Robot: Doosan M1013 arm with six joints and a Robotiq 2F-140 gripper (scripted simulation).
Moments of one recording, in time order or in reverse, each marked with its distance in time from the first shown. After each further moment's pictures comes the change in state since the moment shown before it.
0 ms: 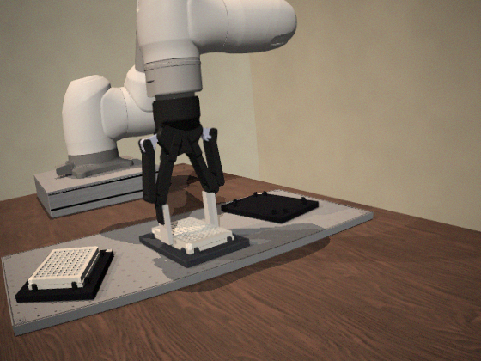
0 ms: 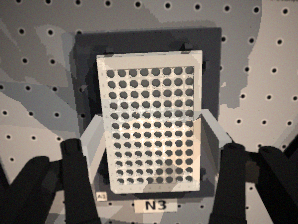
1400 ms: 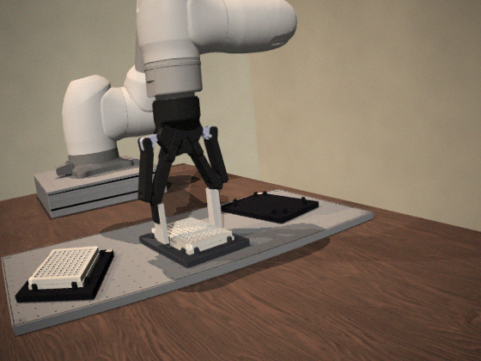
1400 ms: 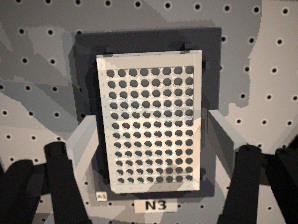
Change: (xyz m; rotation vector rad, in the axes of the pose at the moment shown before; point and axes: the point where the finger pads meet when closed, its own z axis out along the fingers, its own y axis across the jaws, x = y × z) arm 0.000 0.000 0.000 0.000 0.000 0.000
